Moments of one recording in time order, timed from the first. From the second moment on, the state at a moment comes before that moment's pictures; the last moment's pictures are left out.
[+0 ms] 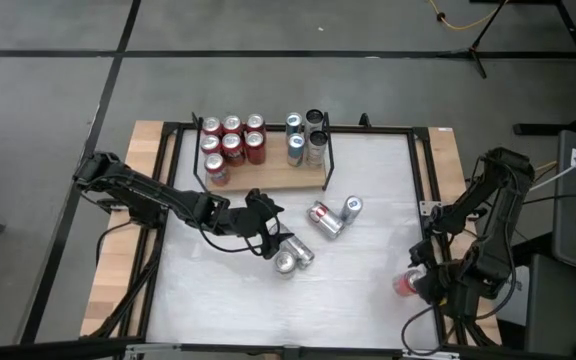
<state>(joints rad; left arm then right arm) -0.27 1.49 1.09 -0.21 -0.46 -0.52 1.17 1.27 1.05 -1.23 0.19 0.58</state>
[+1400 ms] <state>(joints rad) -0.27 1.49 1.09 -0.21 -0.49 -0.55 1.17 1.43 1.05 -1.18 0.15 0.31</state>
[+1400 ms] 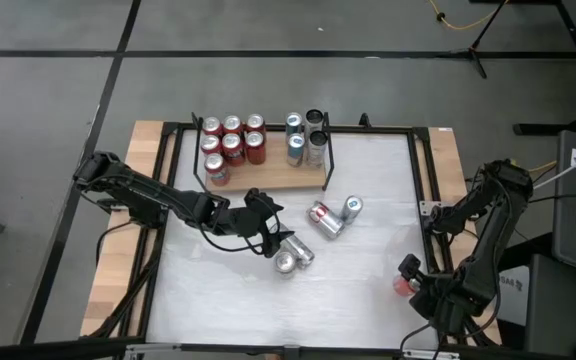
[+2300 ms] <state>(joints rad) -0.27 1.49 1.09 -0.21 -0.52 -0.58 1.17 1.43 1.04 -1.18 0.17 0.25</state>
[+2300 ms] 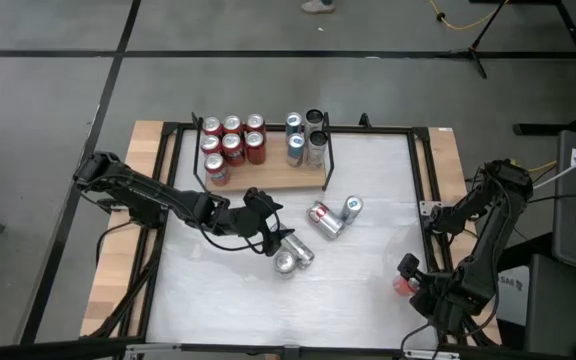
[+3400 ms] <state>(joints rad) -0.27 1.49 1.09 -0.21 -0.51 -0.58 1.16 1.43 0.98 -1.12 0.20 0.26</state>
